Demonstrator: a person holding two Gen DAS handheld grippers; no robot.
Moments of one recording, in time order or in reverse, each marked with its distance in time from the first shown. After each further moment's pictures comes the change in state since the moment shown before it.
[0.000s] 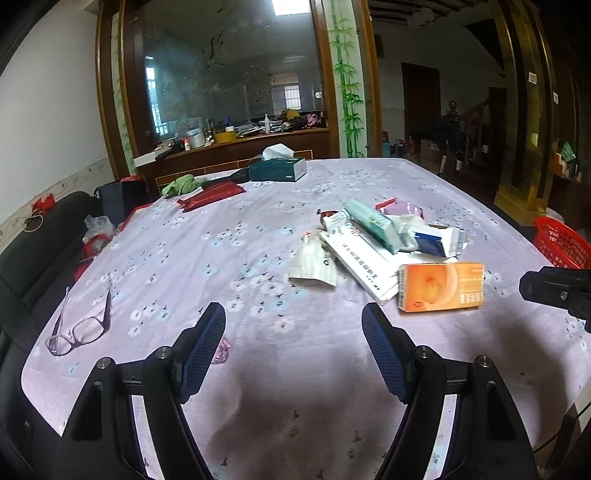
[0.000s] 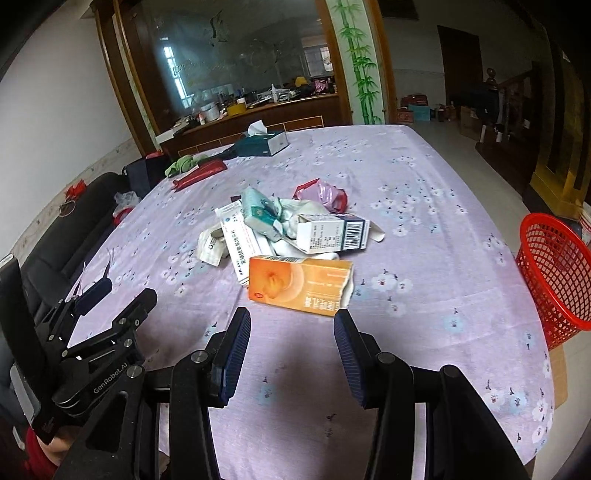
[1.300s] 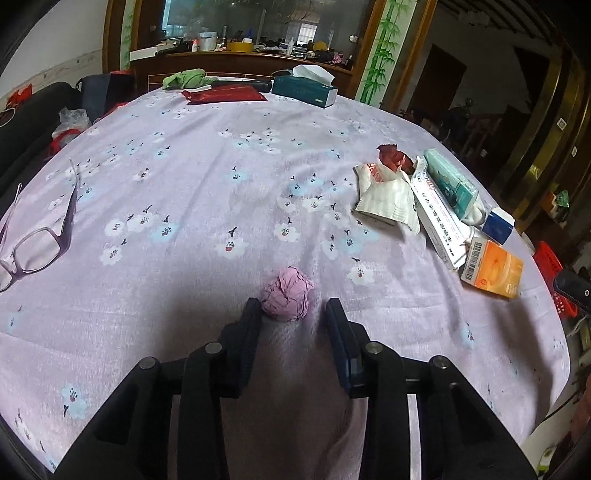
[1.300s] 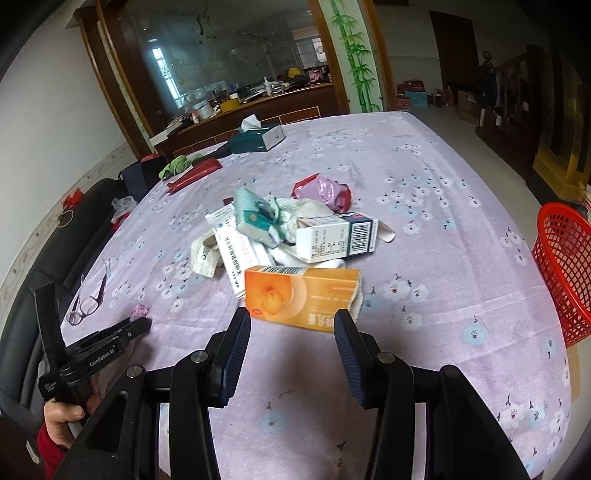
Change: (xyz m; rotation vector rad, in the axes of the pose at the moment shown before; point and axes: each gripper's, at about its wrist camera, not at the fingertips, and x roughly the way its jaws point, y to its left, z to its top) left arm 0.073 0.095 -0.031 -0.244 0.281 -0.193; right arm 0.025 -0.007 0.014 0.062 0.029 0.024
